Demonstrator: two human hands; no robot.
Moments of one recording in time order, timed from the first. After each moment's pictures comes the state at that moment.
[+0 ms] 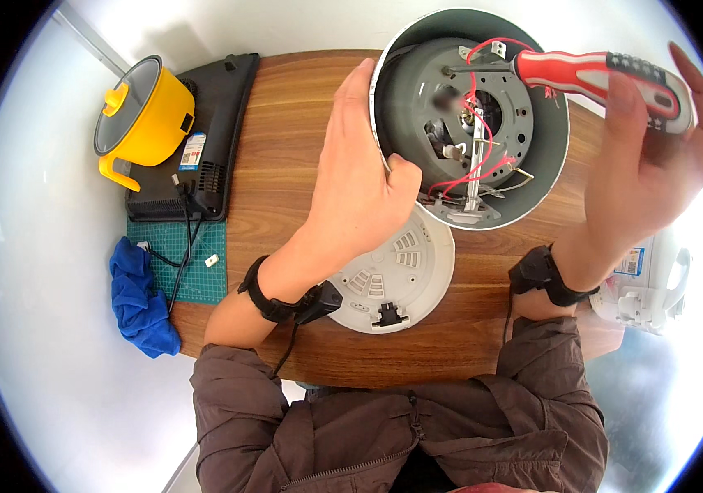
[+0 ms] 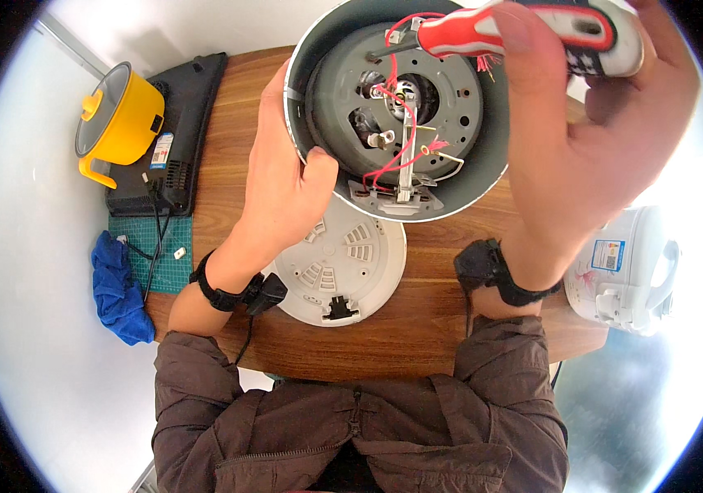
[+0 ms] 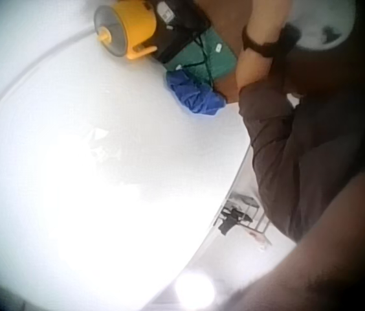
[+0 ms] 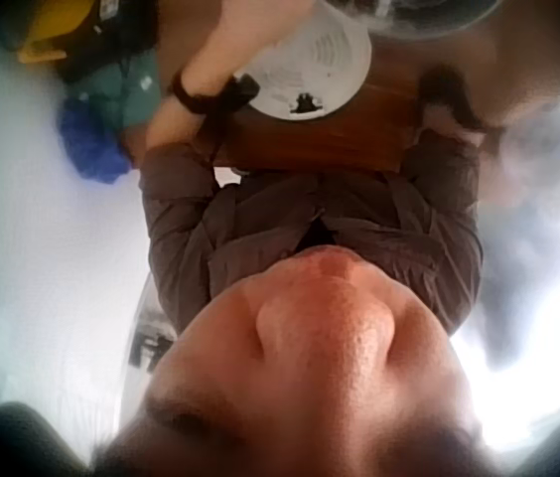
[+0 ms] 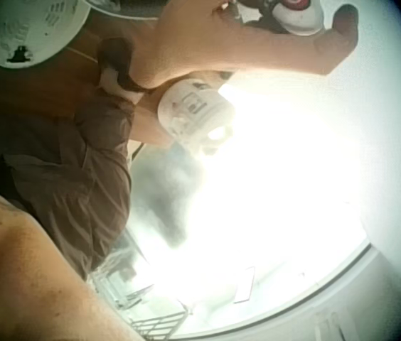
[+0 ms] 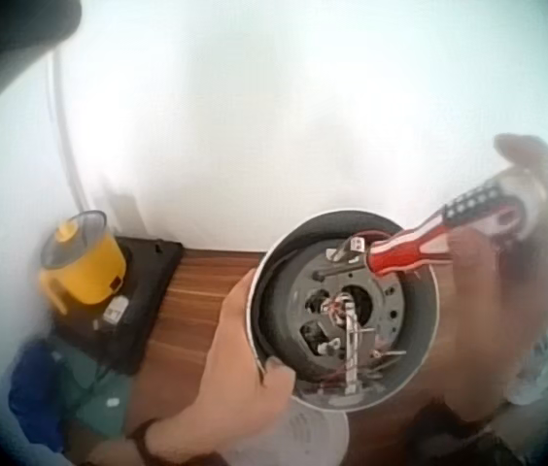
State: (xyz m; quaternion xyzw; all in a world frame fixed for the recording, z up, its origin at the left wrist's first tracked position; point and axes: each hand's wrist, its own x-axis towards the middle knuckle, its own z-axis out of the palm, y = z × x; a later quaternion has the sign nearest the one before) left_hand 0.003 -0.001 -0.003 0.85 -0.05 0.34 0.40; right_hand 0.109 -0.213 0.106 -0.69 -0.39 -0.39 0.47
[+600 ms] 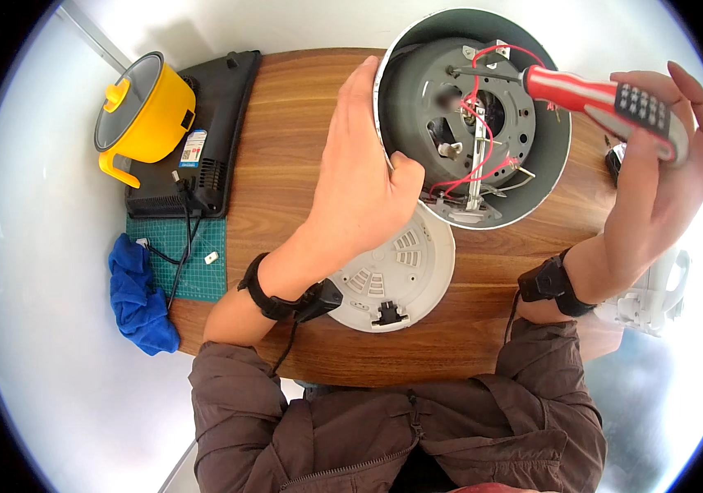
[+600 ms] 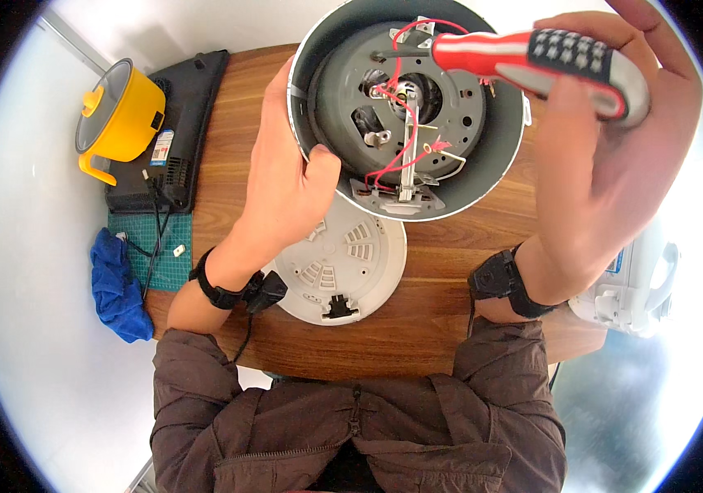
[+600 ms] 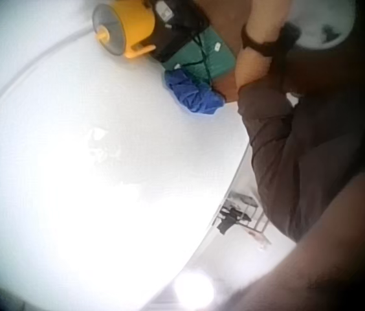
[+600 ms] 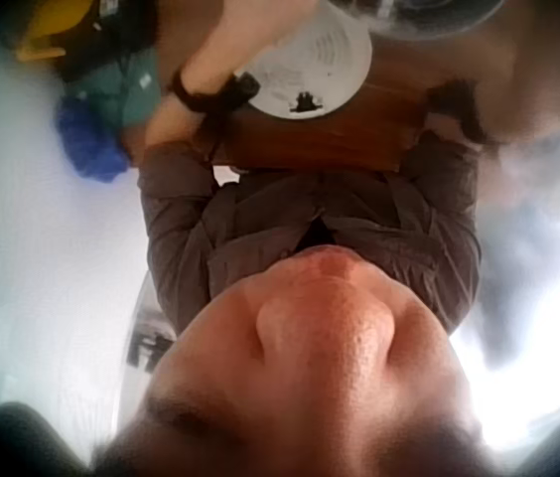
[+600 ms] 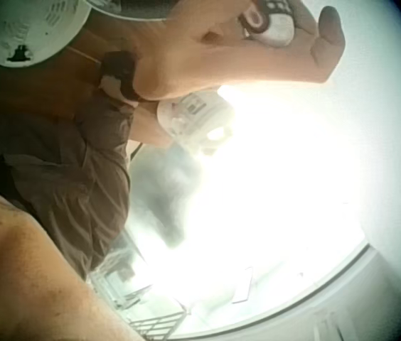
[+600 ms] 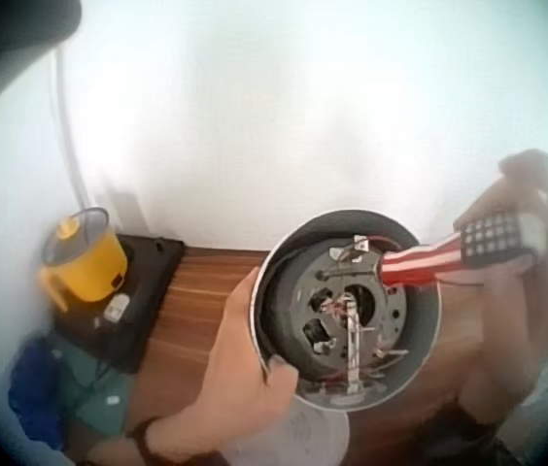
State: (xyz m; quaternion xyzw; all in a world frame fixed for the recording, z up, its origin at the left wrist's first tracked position) left_hand 0.003 -0.002 -0.001 0.85 -0.06 0.35 0.40; right_hand 0.102 -0.226 0.115 -0.73 -0.42 -0.40 0.37
